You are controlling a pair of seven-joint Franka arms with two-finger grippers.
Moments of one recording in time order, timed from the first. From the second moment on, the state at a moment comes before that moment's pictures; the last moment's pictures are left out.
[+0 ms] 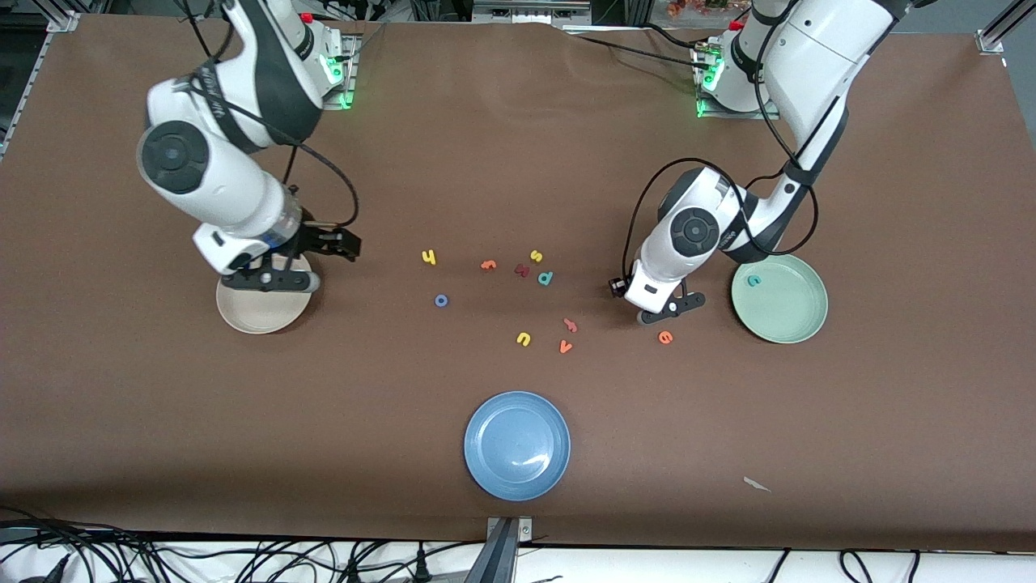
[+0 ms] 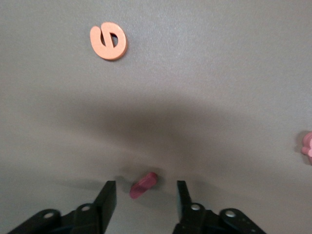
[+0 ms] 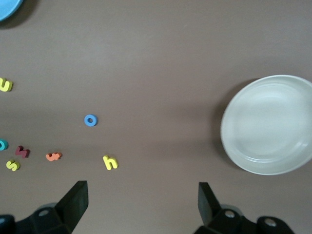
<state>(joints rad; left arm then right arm) -0.12 0.58 -0.37 -1.98 0.16 2.44 -0.93 0.21 0.22 0.17 -1.84 0.04 2.00 0.39</state>
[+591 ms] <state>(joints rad) -0.12 0.58 -0.37 -1.98 0.20 2.45 -0.94 0.21 0.26 0.28 -2.06 0.04 2.26 0.39</state>
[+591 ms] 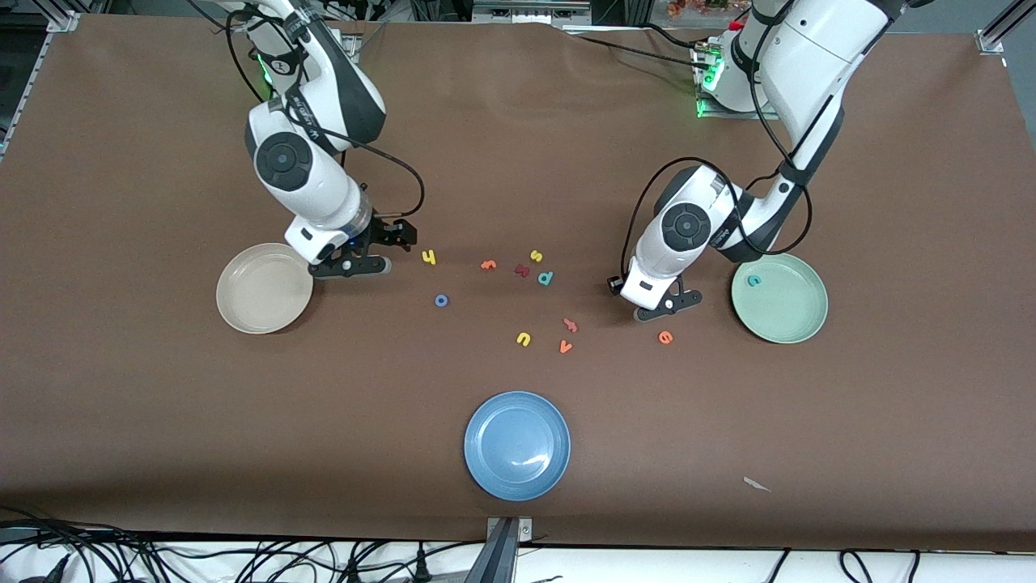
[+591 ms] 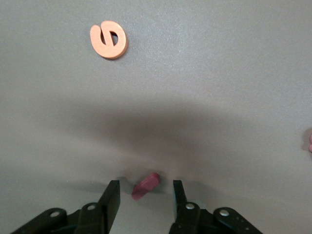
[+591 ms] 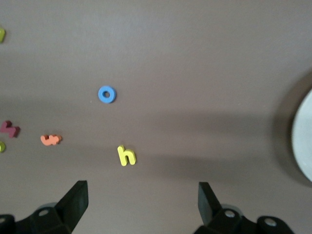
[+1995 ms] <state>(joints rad) -0.12 0.58 -0.36 -2.01 0.20 2.51 -0.95 0.23 0.50 0.34 -2.14 -0.19 2.61 0.43</state>
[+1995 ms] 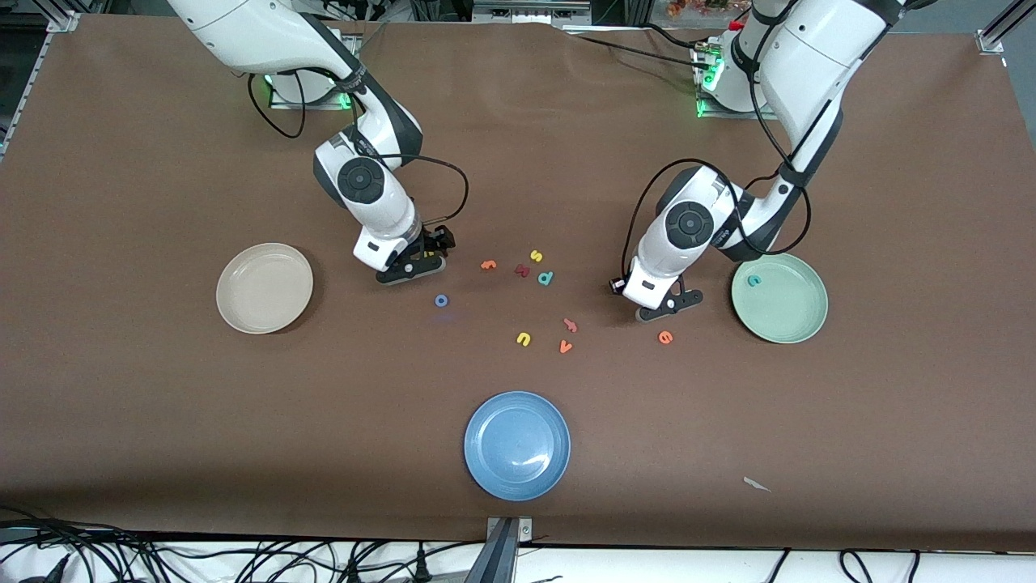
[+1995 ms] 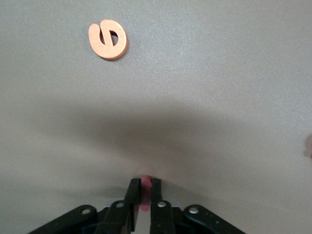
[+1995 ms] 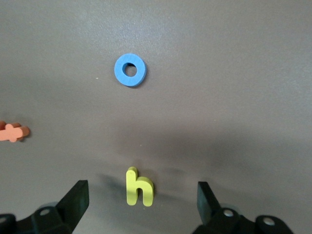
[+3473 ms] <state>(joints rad) 0.30 0.43 -0.36 -1.91 0.15 1.99 -0.18 0.24 0.51 0.34 -2.14 -0.27 2.62 0.47</state>
